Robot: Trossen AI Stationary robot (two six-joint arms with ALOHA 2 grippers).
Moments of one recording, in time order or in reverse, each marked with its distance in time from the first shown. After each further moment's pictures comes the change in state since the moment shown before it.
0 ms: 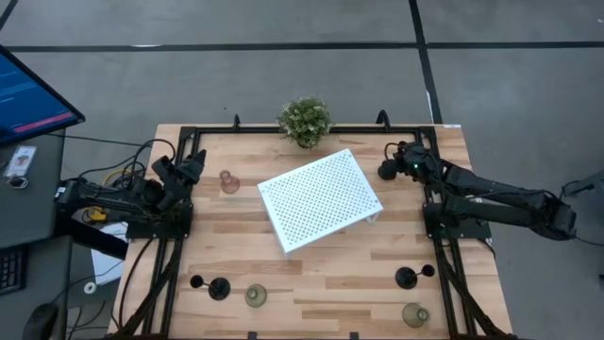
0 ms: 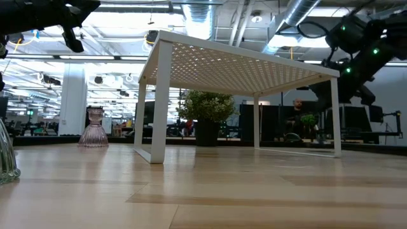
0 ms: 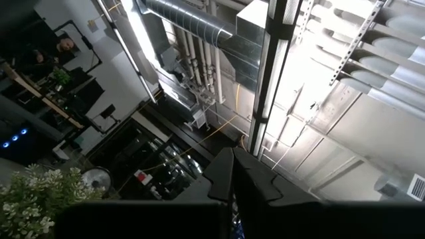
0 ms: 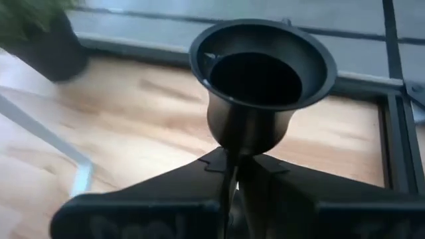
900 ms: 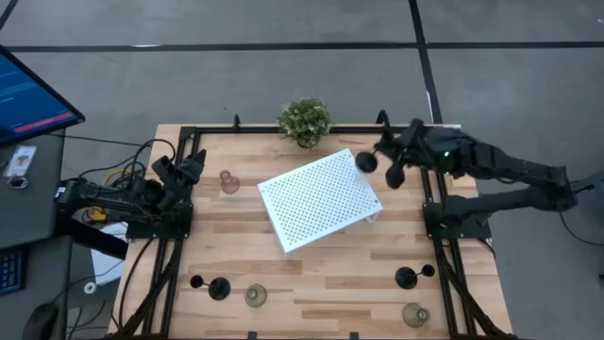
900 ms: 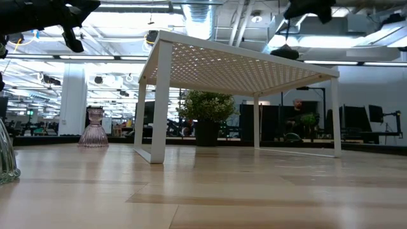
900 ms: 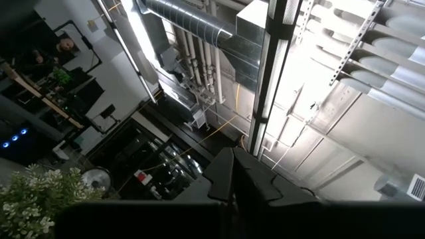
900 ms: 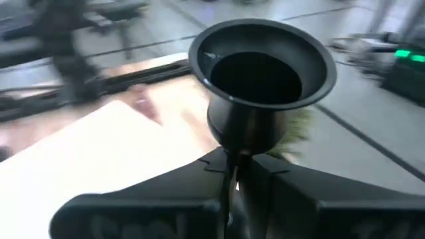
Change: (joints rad) left arm 0.000 0.000 0.000 0.000 0.000 0.000; right arm 0.418 0.110 0.663 -0.255 -0.158 -0.399
